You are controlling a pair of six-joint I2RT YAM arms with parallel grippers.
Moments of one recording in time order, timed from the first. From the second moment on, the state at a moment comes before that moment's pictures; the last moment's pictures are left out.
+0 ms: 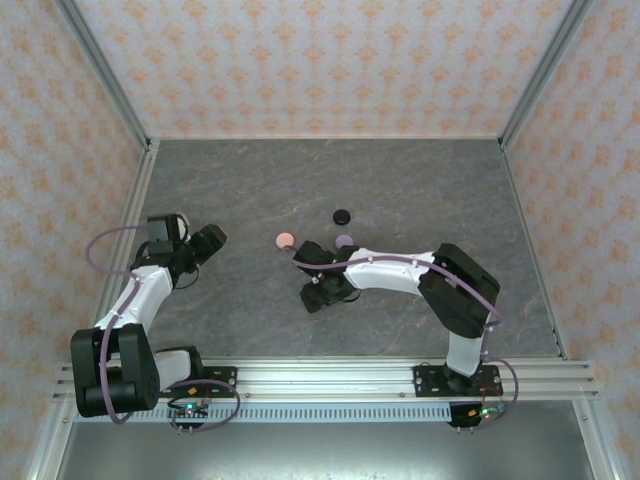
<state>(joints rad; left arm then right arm) 0.19 1.19 0.60 -0.28 0.31 -0.63 0.99 1.83 1.15 -0.64 -0.02 0.46</state>
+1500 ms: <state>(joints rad) 0.19 1.17 0.60 -0.29 0.32 -0.63 1.04 1.98 1.39 -0.87 0.06 -0.10</state>
